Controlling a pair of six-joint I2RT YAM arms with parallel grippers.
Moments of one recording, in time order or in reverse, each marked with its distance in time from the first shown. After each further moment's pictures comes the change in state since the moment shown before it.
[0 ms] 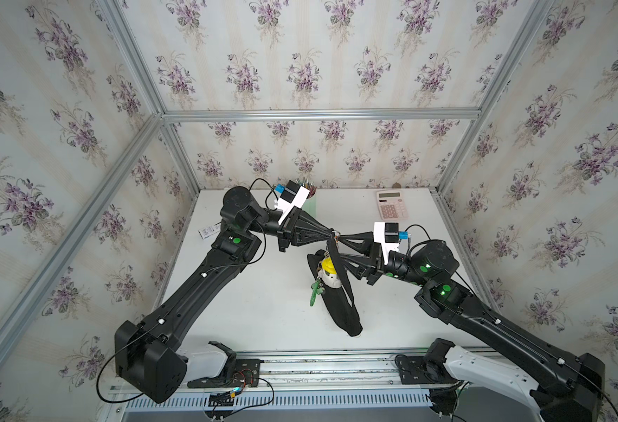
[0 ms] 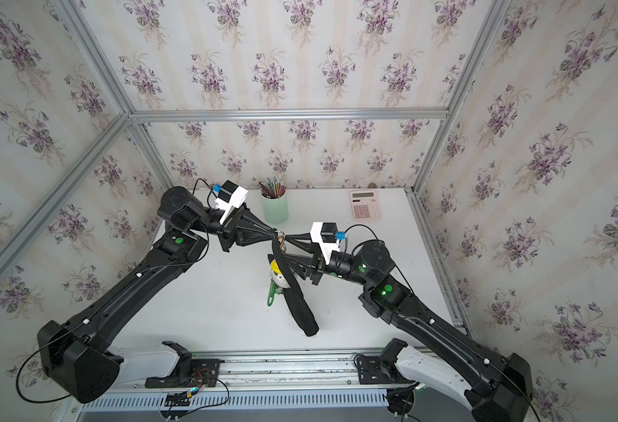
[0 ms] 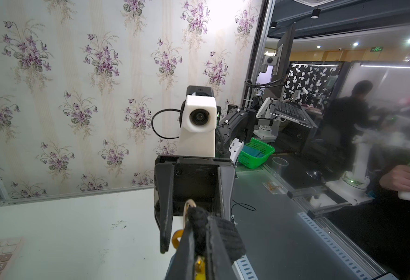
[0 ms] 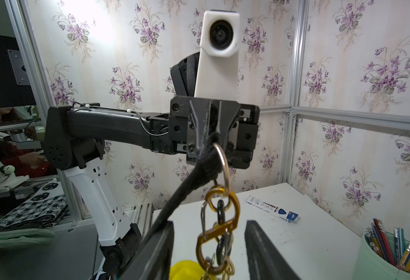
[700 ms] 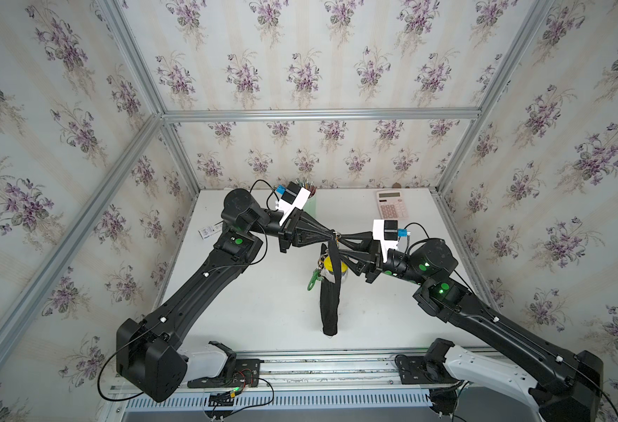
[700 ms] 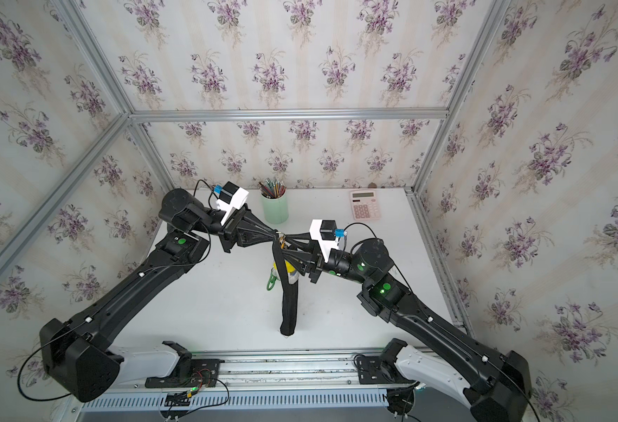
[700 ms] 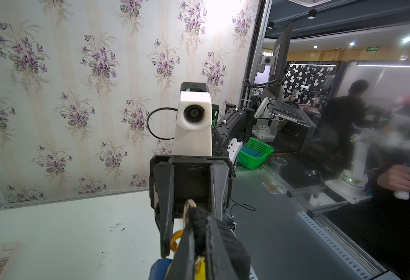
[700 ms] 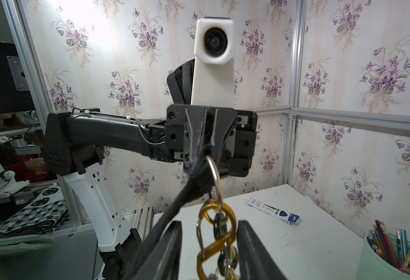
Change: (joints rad) left arm -0.009 0.003 -0.010 0.052 0.000 -0.026; right arm 0.001 0.013 0.002 0.015 0.008 0.013
